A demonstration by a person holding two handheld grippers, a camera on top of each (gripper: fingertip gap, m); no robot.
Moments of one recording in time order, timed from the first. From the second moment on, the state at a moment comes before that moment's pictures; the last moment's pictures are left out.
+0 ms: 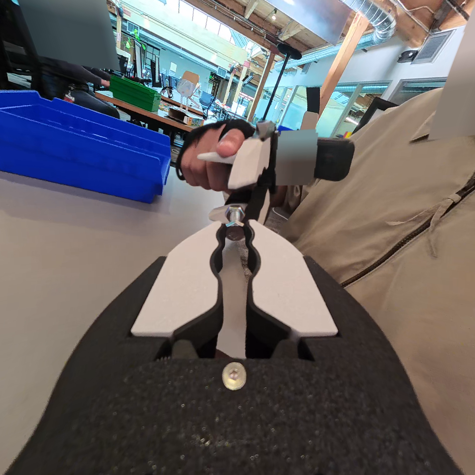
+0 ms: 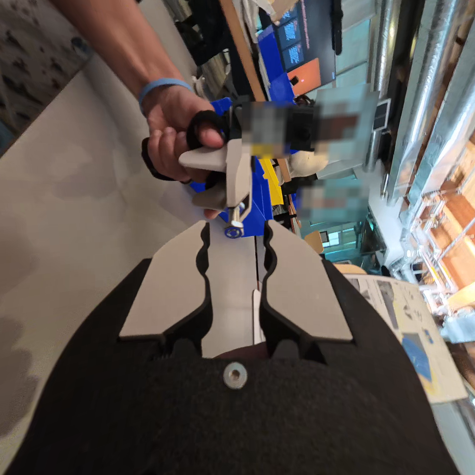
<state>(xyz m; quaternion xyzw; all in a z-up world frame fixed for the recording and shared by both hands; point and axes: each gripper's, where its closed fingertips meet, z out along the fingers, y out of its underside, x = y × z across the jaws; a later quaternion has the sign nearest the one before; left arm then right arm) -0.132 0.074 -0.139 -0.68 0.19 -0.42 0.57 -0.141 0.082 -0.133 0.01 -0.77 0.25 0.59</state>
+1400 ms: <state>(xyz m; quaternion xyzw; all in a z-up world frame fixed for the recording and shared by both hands) -0.147 0.077 -0.136 -0.67 0.17 -0.44 0.57 -0.134 0.078 -0.119 -0.03 -0.76 0.35 0.55</state>
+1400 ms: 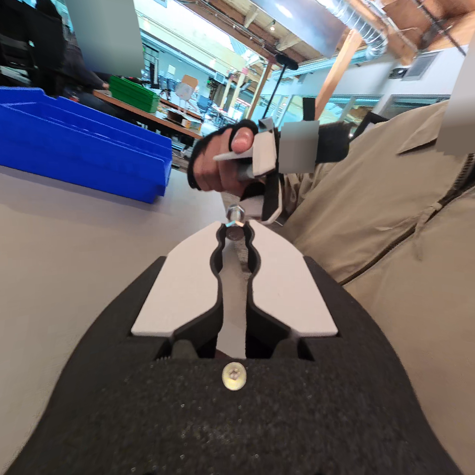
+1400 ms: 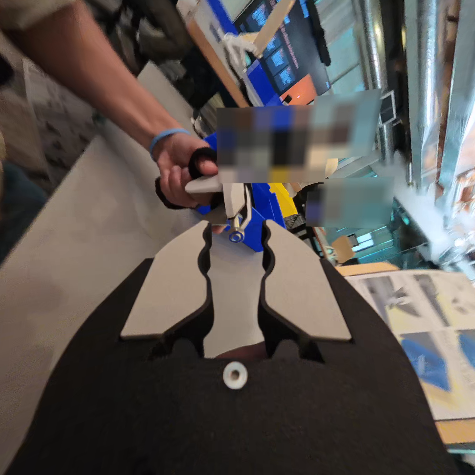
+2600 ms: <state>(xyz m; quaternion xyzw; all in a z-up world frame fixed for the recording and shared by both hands) -0.140 0.073 -0.129 -0.66 0.18 -0.46 0.57 -0.155 0.073 -0.125 -0.05 -0.78 0.34 0.51</state>
